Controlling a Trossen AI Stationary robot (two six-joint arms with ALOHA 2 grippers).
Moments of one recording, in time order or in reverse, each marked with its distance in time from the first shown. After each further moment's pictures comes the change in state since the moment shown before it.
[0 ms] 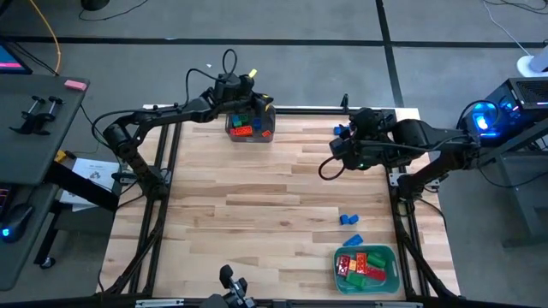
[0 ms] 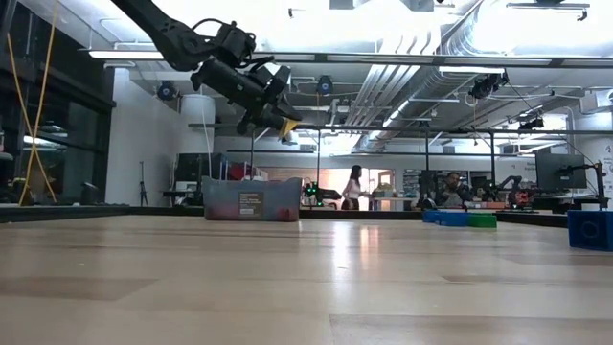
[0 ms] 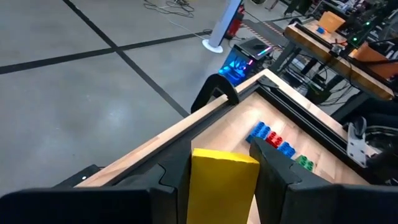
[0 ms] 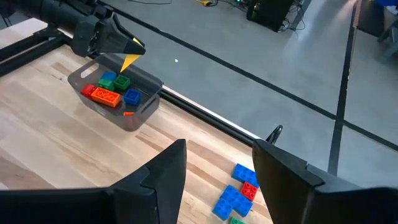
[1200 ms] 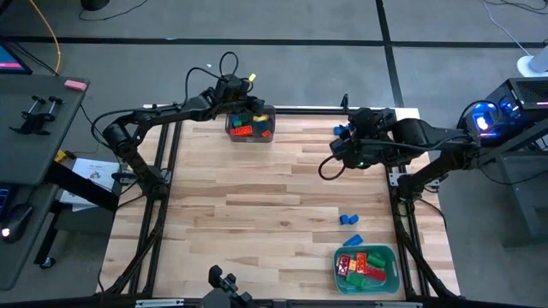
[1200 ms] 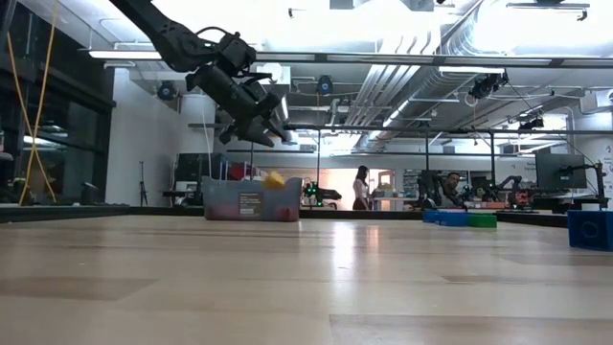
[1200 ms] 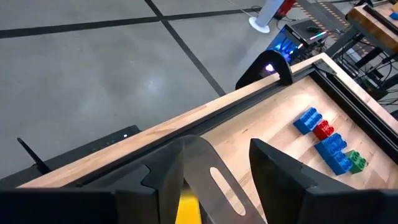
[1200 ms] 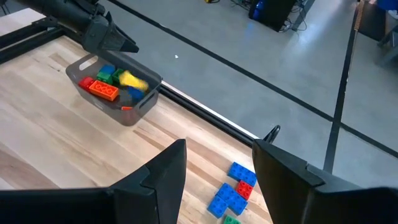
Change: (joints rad) left arm 0.021 0.000 0.001 -0.165 -0.120 -0.062; right arm -0.009 -0.002 0.000 0.001 -0.017 -0.045
